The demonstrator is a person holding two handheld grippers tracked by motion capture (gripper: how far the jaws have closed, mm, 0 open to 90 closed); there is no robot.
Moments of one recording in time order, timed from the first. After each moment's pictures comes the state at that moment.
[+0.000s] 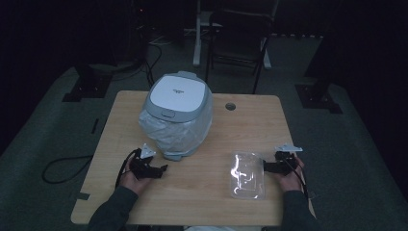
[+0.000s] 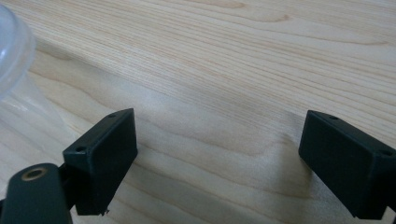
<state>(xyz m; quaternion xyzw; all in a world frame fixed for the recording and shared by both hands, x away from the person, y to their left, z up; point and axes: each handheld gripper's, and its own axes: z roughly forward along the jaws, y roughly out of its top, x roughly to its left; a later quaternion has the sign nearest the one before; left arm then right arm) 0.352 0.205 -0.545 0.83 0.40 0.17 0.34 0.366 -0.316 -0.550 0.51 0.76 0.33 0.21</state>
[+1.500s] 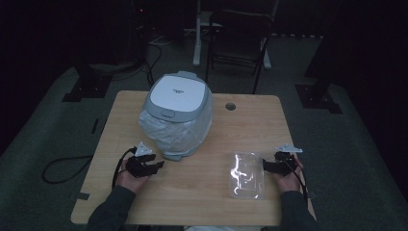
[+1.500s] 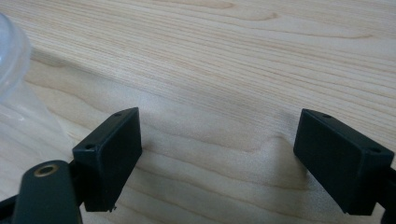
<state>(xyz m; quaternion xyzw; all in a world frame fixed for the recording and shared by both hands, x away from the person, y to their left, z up) 0.344 0.212 -0.523 0.82 0.41 0.14 0.37 0.363 -0.312 -0.550 0.53 0.75 0.32 0.22</state>
